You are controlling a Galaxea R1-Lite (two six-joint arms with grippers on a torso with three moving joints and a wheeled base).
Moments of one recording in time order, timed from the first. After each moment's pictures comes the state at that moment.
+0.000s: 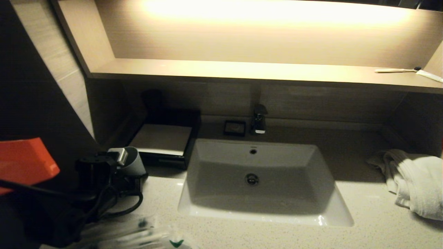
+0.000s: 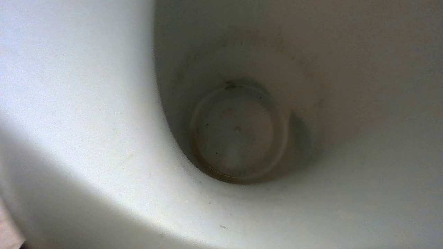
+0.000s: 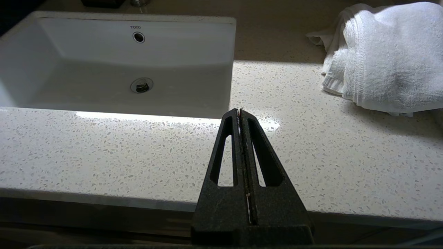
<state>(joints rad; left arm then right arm) -0.13 2.02 -0.43 -1.14 0.09 -0.05 0.00 0.00 0.00 0.00 0.00 0.00</state>
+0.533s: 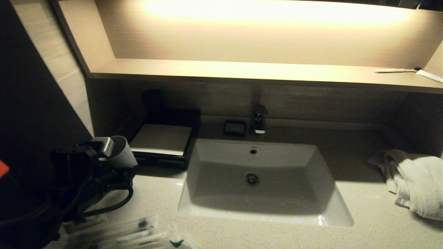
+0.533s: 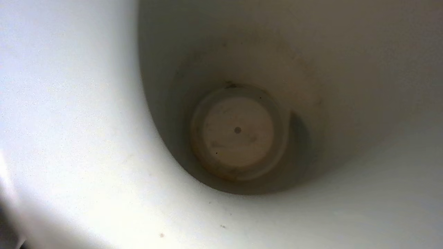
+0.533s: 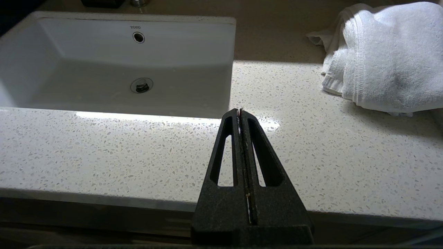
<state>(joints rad) -0.12 1.79 -0.43 -0.97 0.09 -0.05 0.00 0.00 0.00 0.00 0.00 0.00</state>
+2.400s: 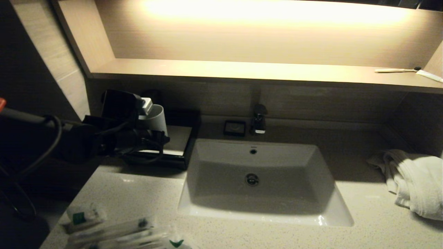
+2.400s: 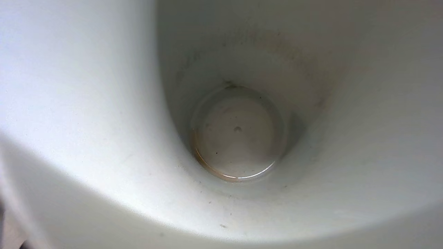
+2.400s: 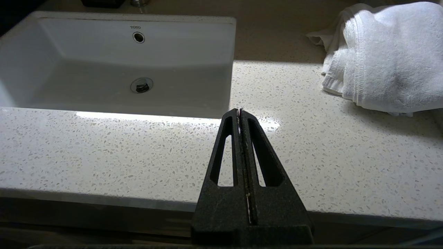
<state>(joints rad) -0.28 1.84 -1.13 -0.18 0.09 -0.06 0.00 0.00 0.00 0.00 0.00 0.00</state>
